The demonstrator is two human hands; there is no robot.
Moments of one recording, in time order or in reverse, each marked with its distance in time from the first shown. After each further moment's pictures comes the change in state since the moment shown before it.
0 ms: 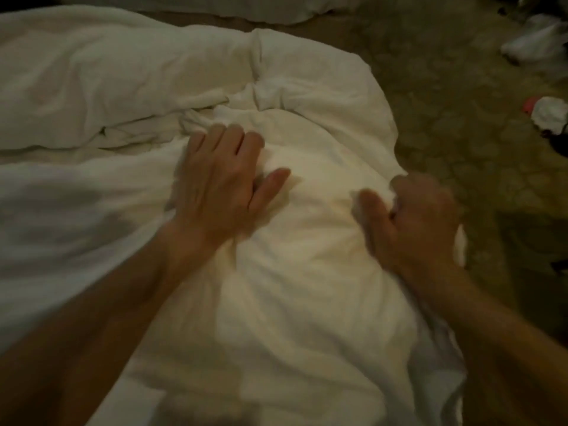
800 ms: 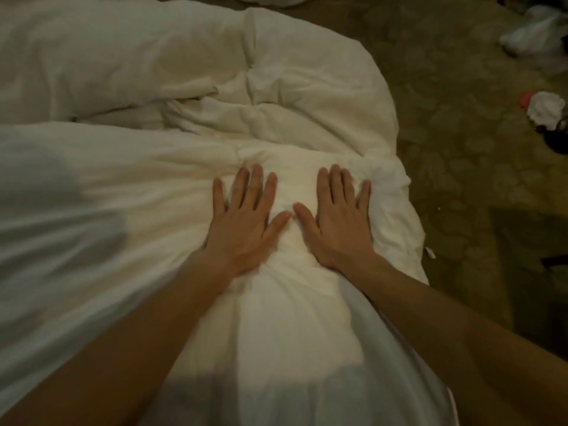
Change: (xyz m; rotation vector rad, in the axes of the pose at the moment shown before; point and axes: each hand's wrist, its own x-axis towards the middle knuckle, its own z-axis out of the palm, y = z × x) left_hand -0.048 0.012 0.110 -0.029 -0.602 -0.193; right_hand -0.011 -0.003 0.115 -0.284 -0.640 0.078
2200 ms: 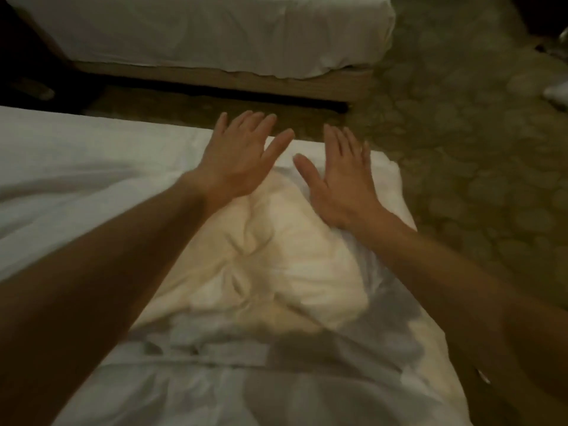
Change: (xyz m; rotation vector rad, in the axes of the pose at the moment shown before) left_hand 0.378 -0.089 -0.133 -0.009 0.021 -0.046; right_hand 0.368 0.015 -0.083 0.283 0.070 -0.067
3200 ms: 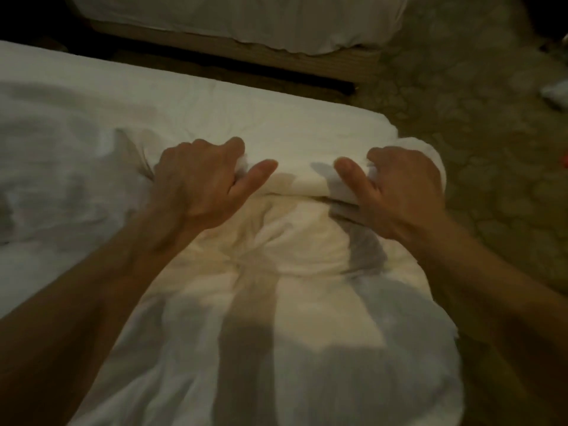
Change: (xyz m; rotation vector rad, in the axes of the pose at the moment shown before) left_hand -0.216 0.008 -0.018 -0.011 0.320 0.066; right_hand -0.168 -0.006 -0.068 -0.116 0.131 -0.161
